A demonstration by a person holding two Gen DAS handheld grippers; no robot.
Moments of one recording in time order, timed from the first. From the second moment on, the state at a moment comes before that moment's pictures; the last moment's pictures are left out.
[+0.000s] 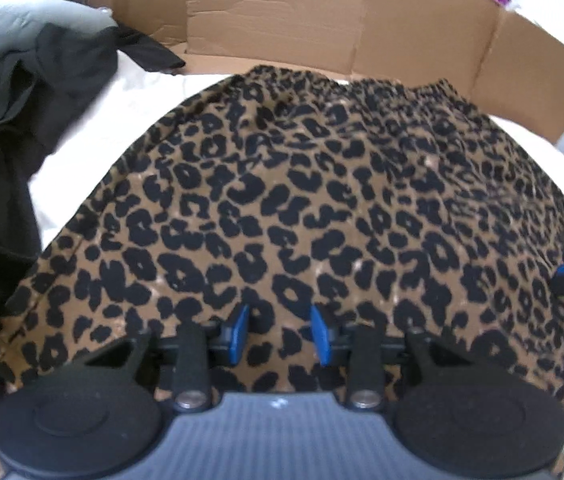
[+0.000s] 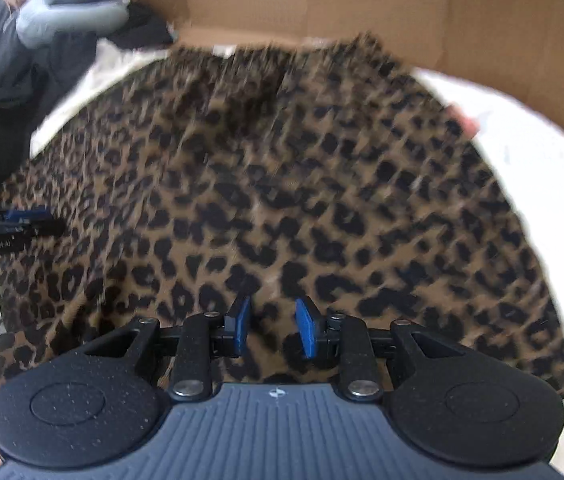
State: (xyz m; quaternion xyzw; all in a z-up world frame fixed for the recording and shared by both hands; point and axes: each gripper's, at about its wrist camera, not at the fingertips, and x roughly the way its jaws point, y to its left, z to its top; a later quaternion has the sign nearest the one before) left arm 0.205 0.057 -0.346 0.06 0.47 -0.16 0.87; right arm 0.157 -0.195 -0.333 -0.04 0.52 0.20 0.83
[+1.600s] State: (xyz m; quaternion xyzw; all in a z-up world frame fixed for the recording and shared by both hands) left arm 0.152 0.088 -0.311 0.04 0.52 -0.22 0.82; right arm 0.061 -0.142 -0.324 -0.27 0.48 0.30 0.78
